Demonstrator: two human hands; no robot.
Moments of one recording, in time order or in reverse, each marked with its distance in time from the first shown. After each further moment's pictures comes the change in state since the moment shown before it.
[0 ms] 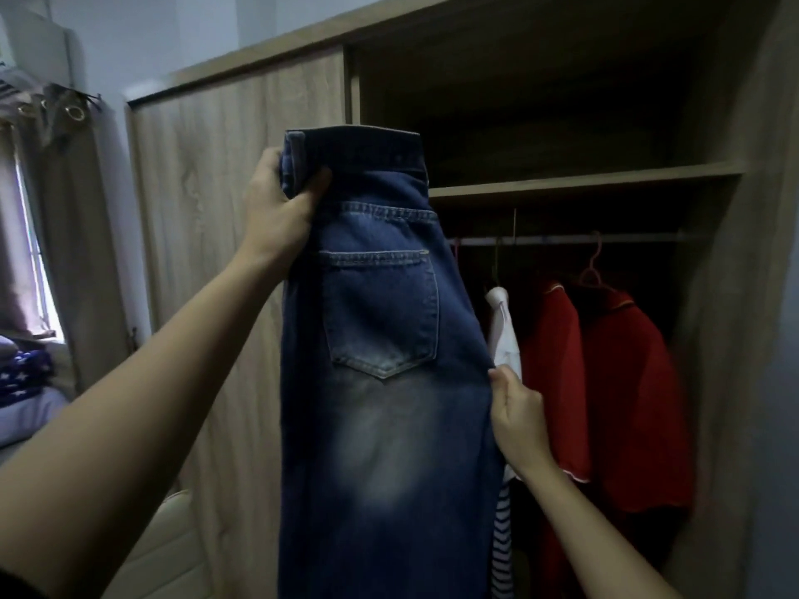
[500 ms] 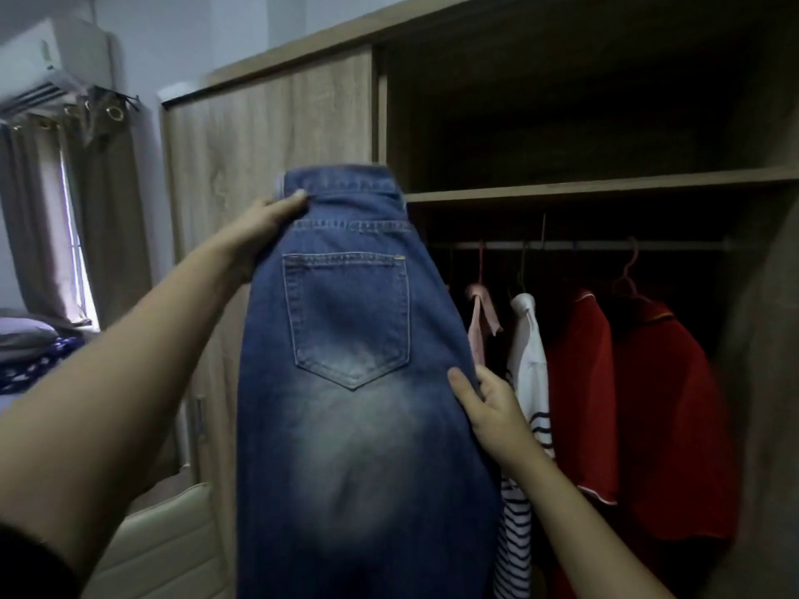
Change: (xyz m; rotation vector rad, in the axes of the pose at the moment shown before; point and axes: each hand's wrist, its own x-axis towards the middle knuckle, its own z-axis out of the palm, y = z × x) left_hand 0.016 -0.038 -0.053 -0.310 -0.256 -0.500; right_hand 0.013 -0.040 0.027 0.498 -0.408 0.131
